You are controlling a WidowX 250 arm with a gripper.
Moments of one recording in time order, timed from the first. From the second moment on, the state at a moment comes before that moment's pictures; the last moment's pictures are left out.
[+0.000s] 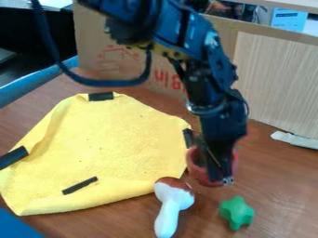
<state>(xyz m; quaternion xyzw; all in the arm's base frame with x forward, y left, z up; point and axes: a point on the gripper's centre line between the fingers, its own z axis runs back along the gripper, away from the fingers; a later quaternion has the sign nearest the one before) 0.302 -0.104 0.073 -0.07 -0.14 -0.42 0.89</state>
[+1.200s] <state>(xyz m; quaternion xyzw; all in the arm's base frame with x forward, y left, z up) 0.300 -0.095 0.063 -0.08 -0.17 -0.43 0.88</state>
